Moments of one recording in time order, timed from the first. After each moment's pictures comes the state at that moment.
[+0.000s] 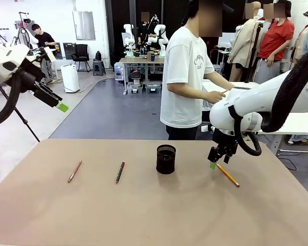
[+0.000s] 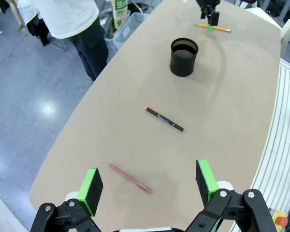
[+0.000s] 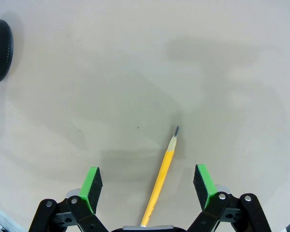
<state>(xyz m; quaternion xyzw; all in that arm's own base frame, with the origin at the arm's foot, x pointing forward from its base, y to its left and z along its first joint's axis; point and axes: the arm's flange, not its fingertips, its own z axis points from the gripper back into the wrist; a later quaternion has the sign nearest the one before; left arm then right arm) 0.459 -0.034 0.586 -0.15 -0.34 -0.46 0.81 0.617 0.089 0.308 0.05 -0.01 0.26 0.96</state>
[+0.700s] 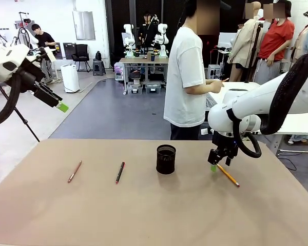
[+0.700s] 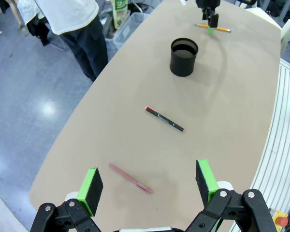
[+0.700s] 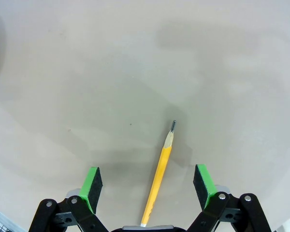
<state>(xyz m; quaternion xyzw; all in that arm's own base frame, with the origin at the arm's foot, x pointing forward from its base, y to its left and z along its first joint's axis) 0.459 -0.034 0.586 -0.15 -0.34 -0.46 0.81 0.617 0.090 0.300 0.03 0.02 0.24 0.97</state>
